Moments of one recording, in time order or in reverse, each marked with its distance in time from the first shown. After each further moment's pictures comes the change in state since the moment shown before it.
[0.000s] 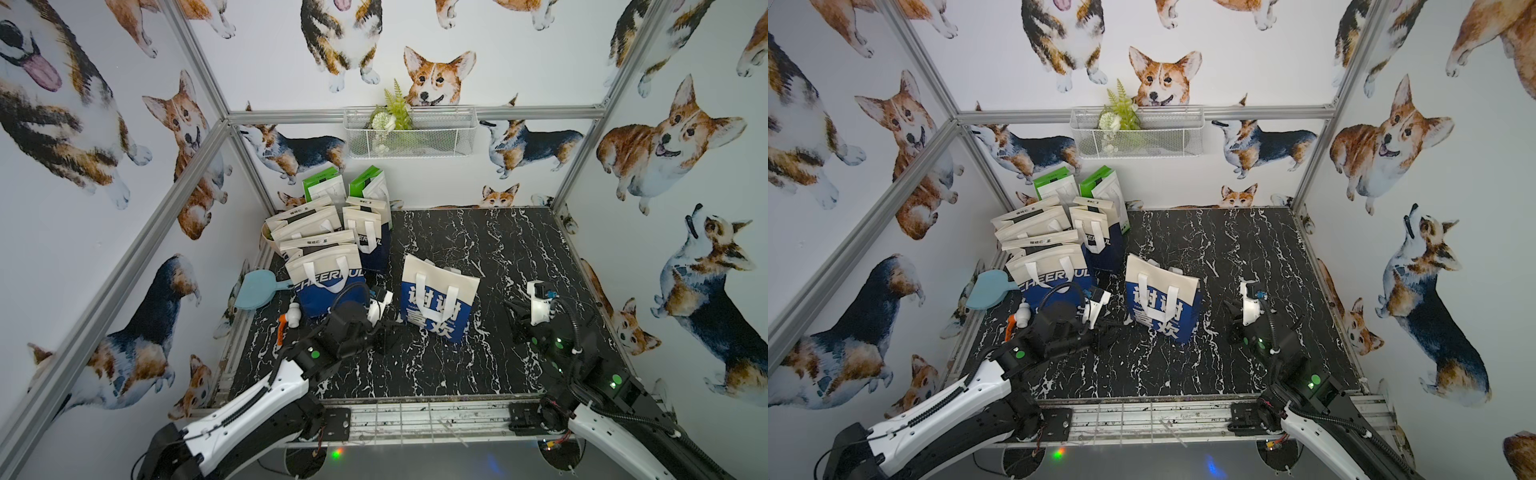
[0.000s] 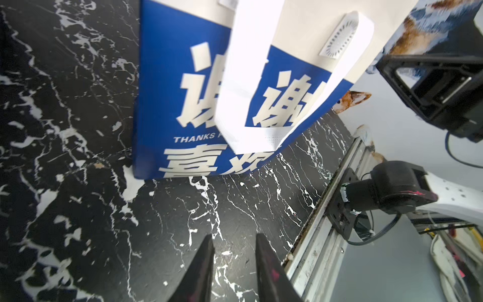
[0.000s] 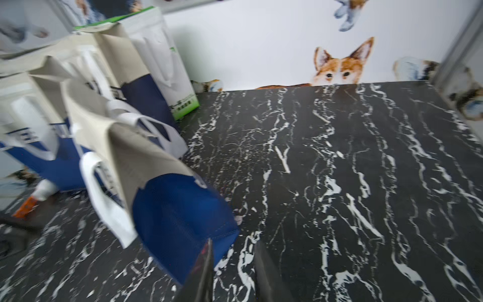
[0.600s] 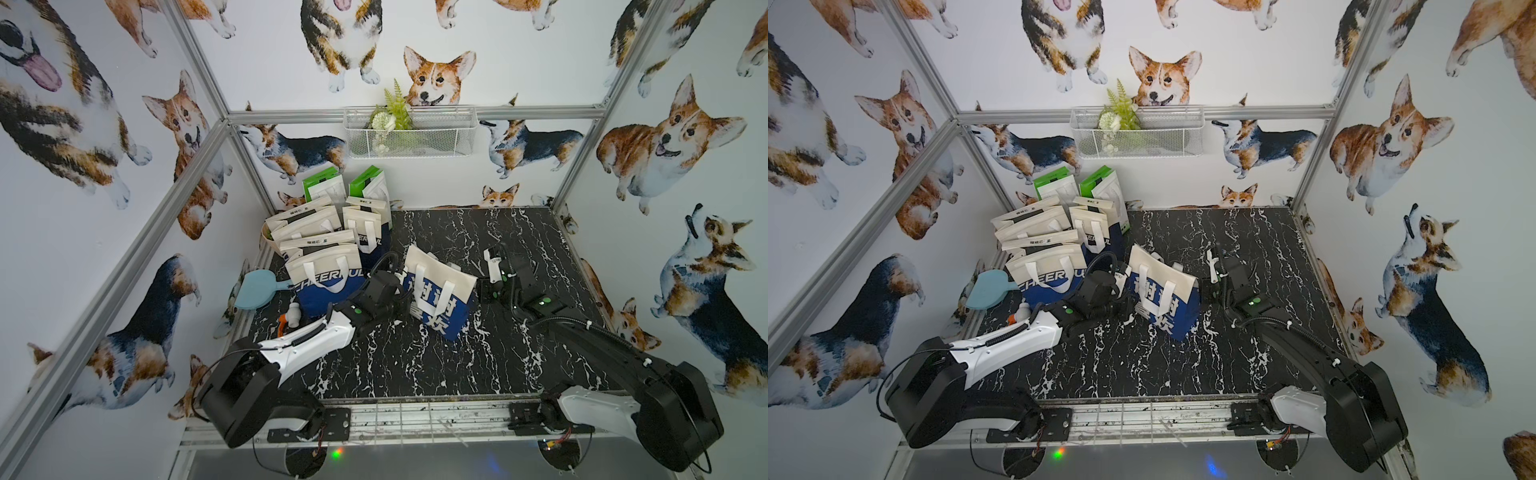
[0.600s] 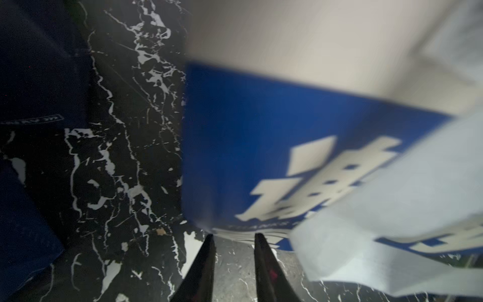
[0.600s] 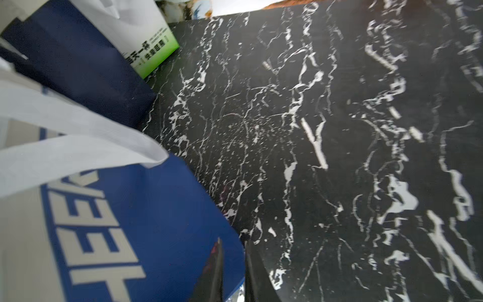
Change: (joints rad) left arm 0.084 0.491 0.238 0.084 -0.224 0.083; right arm -0.181 0.726 0.191 0.275 -0.351 0.002
